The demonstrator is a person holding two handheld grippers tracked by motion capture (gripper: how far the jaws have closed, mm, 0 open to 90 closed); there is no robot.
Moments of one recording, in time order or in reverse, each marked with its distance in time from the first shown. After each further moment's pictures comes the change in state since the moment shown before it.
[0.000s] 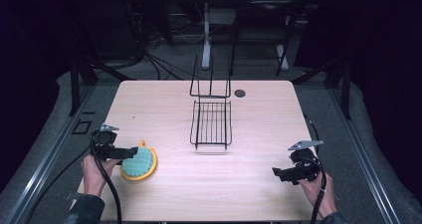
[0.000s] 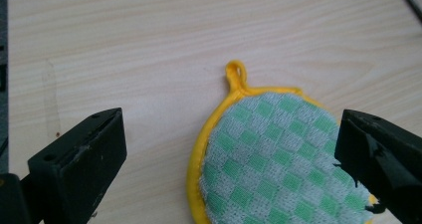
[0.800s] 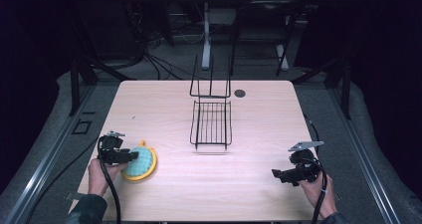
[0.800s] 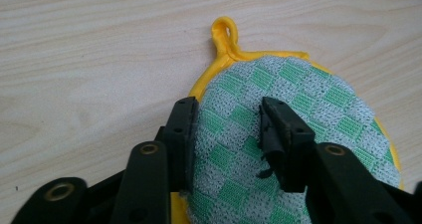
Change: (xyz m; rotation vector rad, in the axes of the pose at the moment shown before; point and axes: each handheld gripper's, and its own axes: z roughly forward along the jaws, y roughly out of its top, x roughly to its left) left arm -0.003 -0.014 0.027 0.059 -0.057 -0.005; right arm -0.002 -0.003 0.000 0.005 0.054 0.005
